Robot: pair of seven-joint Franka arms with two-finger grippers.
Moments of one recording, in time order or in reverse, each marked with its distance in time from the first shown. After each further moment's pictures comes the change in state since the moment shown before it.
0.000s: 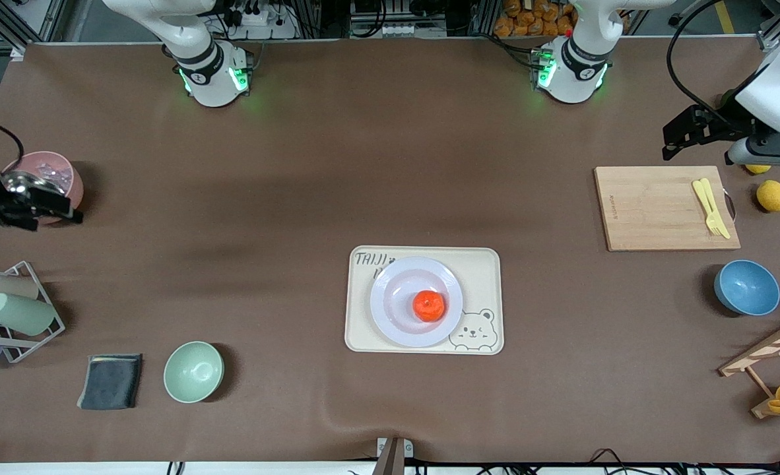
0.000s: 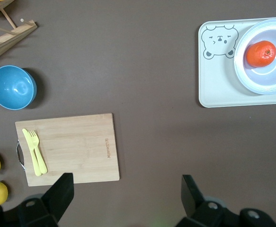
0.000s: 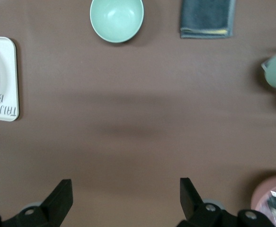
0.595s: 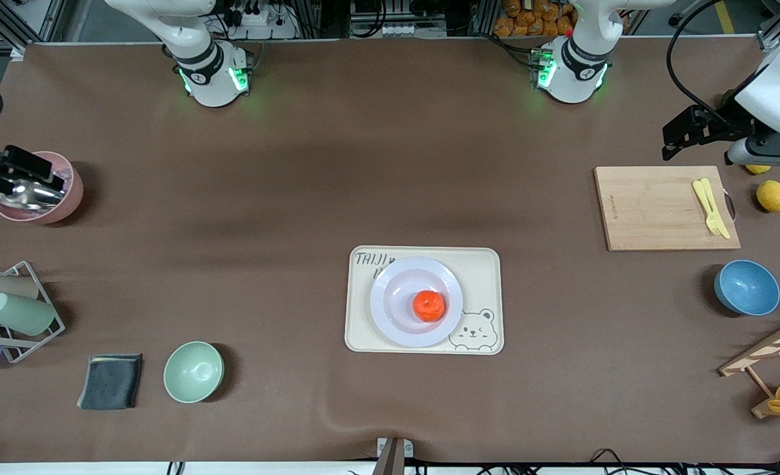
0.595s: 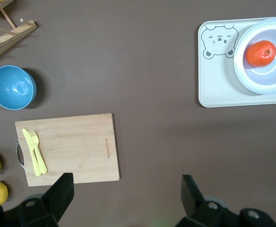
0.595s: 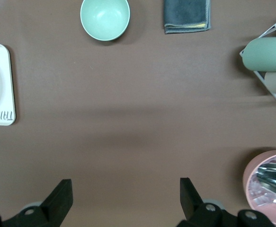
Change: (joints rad) left arm -0.001 0.000 -0.001 0.000 0.000 0.000 0.000; right arm -0.033 -0.094 0.067 -0.091 -0.045 0.039 0.109
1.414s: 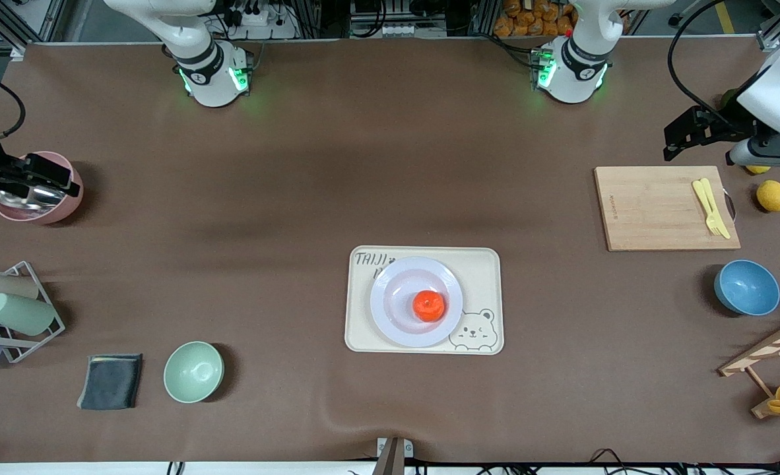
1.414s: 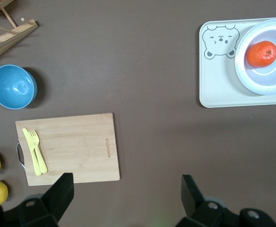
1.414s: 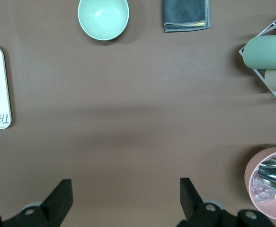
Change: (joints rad) left arm 0.003 0.001 0.001 0.000 0.000 0.000 0.000; right arm 0.024 0.001 0.007 -0.001 -0.030 0.005 0.037
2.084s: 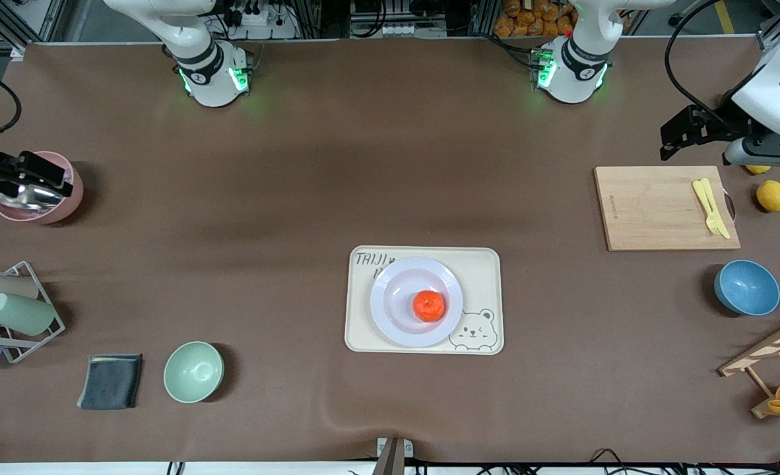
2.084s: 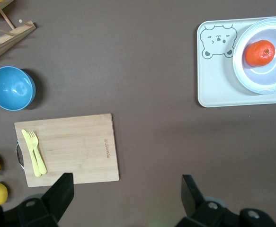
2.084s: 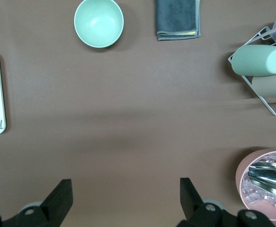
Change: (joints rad) left arm -0.002 0.000 -0.005 0.001 0.000 0.001 0.000; right arm 0.010 -0.006 0.003 0.027 -0.035 0.005 0.025
